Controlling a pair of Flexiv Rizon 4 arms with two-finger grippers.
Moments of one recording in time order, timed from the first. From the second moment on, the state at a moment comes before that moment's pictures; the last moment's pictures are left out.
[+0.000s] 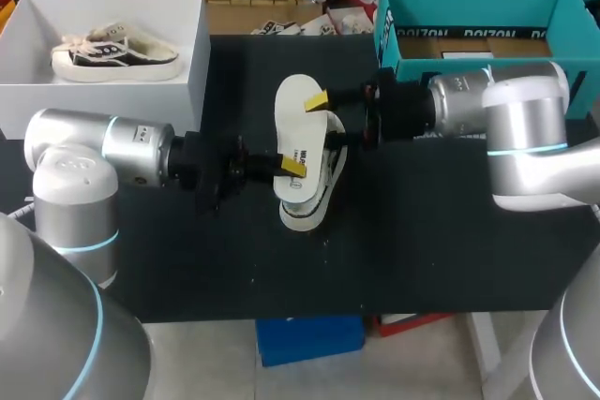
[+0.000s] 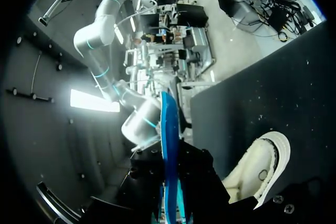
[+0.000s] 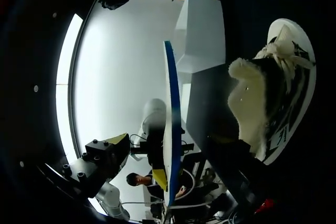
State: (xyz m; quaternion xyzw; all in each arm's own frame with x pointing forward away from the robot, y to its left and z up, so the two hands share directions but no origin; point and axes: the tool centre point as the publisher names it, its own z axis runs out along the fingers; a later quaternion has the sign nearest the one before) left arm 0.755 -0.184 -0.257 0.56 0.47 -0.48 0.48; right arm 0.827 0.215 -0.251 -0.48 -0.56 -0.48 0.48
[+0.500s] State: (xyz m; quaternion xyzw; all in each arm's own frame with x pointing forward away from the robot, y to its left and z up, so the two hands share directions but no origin) left arm 0.755 -0.184 -0.257 0.56 0.47 -0.48 0.48; right arm 0.832 0.216 -0.255 -0.49 -0.55 -0.48 0.48
